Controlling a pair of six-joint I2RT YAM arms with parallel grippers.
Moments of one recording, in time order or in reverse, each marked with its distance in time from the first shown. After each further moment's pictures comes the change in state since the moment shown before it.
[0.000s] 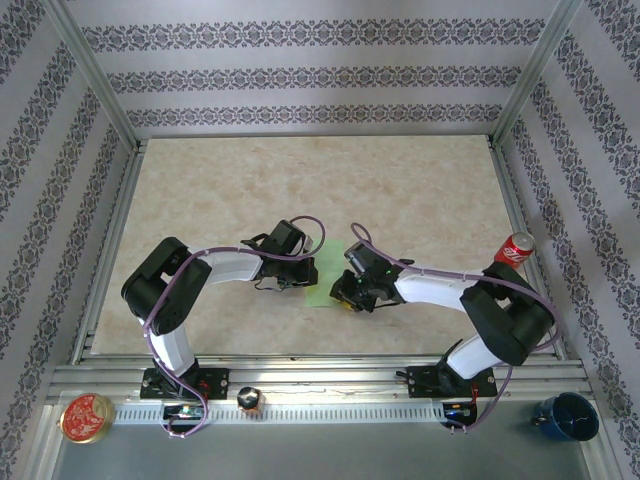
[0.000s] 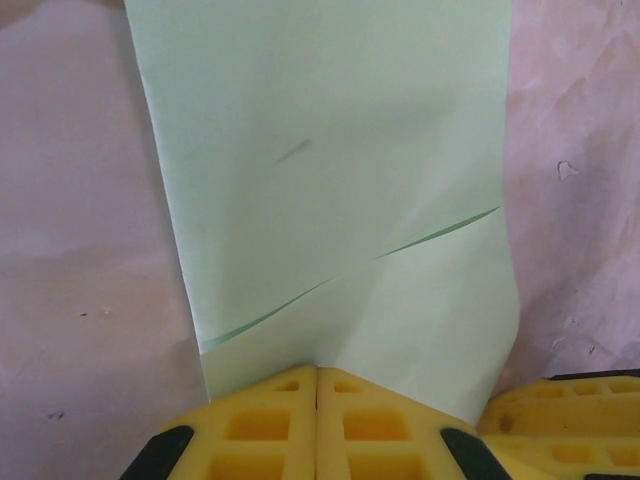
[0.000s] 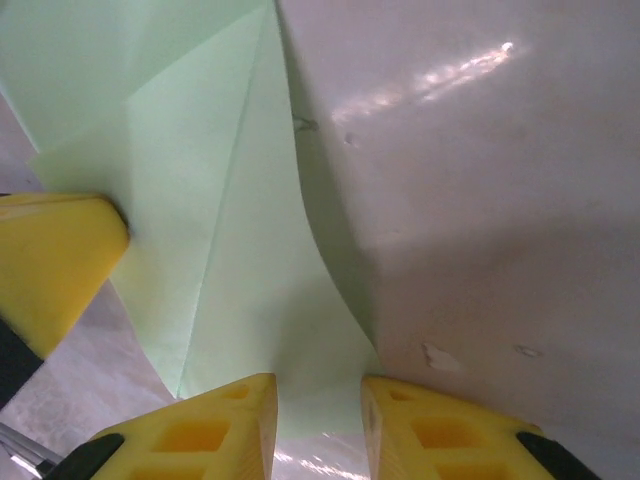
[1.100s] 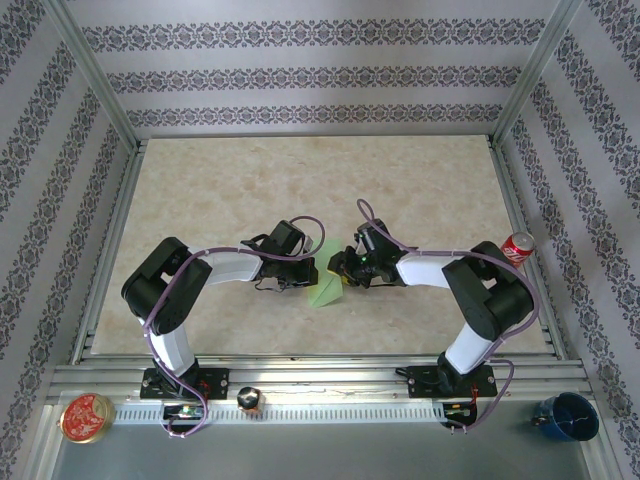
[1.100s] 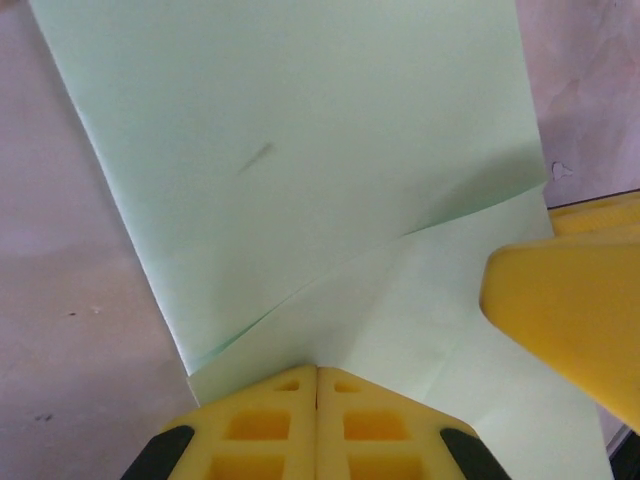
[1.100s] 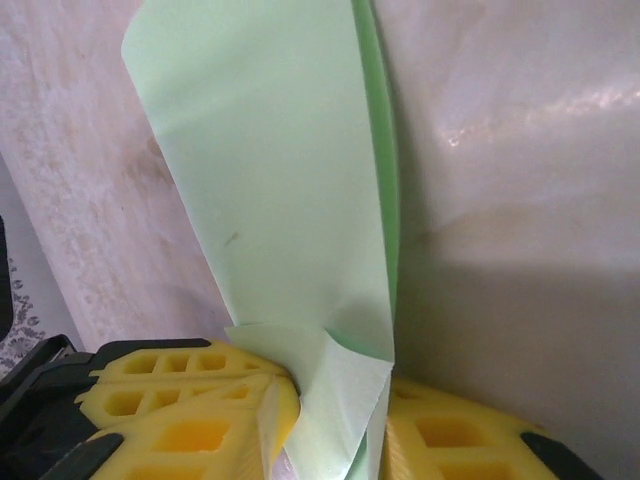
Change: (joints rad) left arm 0.000 0.001 -0.006 0.015 0.011 -0.016; right arm -0.192 0.149 0.035 0.308 -0.196 -0.126
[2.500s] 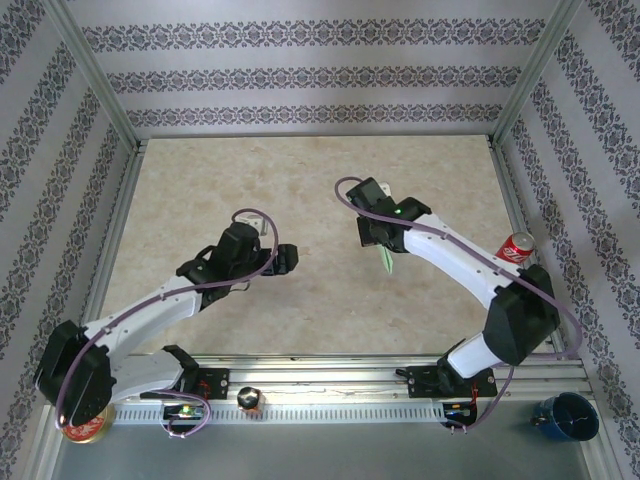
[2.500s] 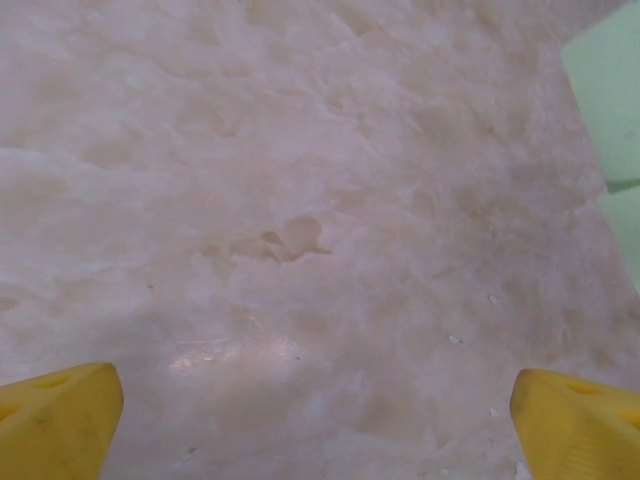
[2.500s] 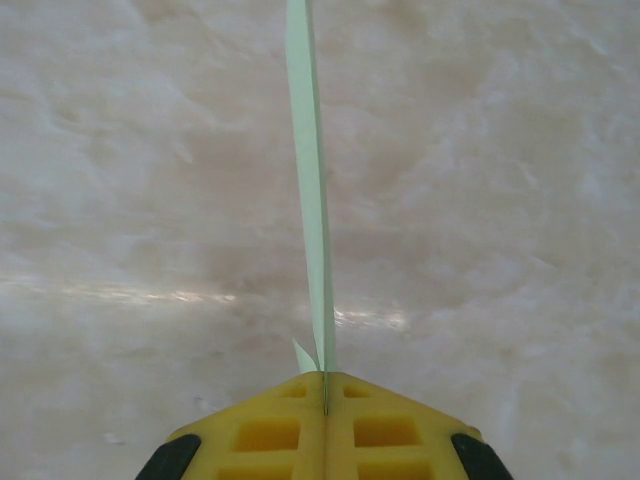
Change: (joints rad) left arm 0.041 -0.661 -0.210 -0.097 -0.445 0.131; right arm 0.092 -0.140 0.550 -0.968 0.919 -0.656
